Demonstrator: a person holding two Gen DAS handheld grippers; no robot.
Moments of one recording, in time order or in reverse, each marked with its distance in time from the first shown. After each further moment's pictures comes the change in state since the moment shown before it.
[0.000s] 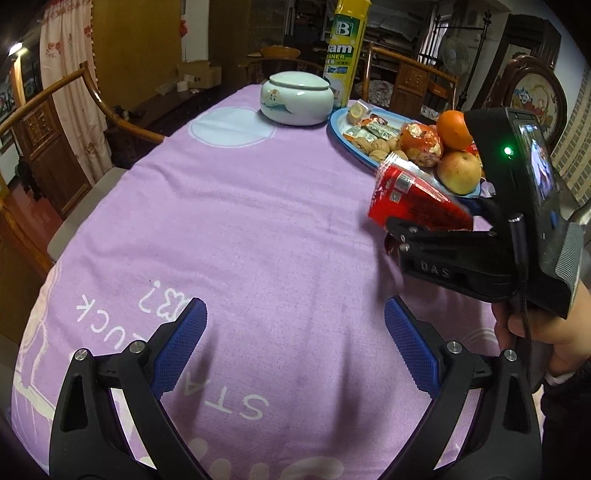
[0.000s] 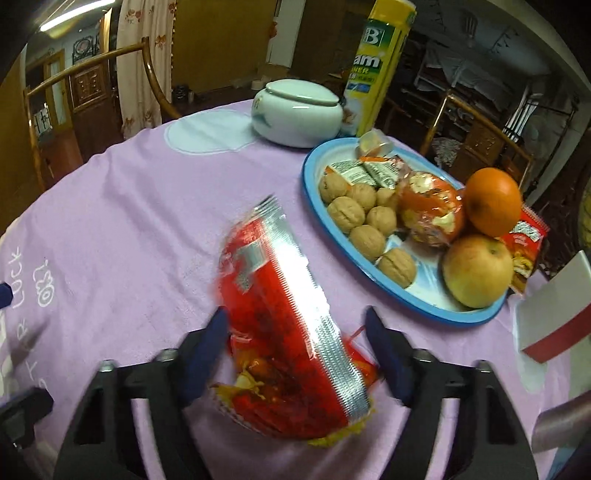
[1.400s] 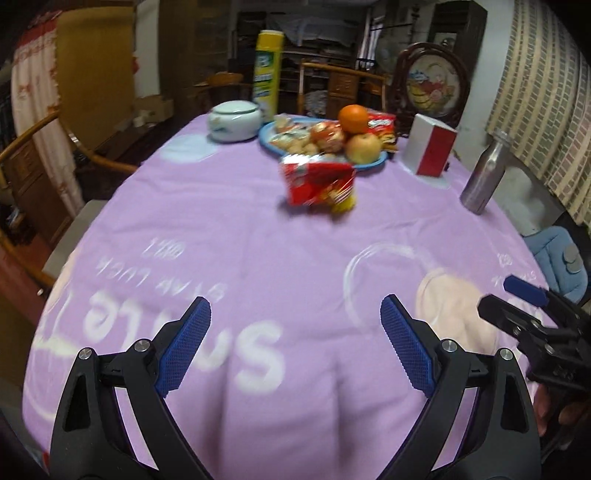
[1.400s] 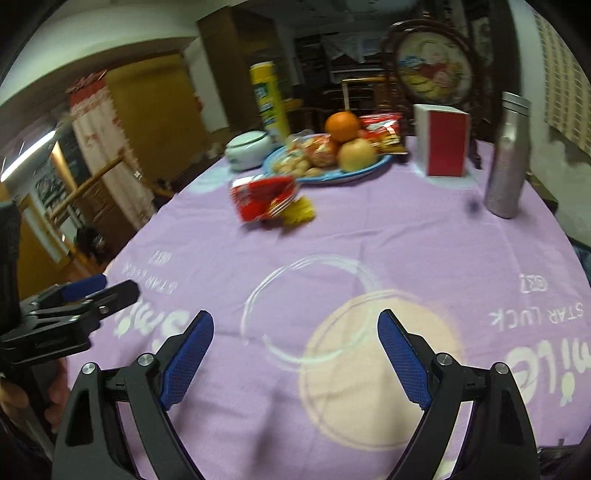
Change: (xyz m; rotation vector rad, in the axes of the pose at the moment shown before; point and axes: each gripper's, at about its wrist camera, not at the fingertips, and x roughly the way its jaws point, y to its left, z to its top) left arm -0.115 -0.044 -0.082 0.174 -0.089 -0.141; right arm -0.230 -0.012 -0.212 0.513 -0.177 0.059
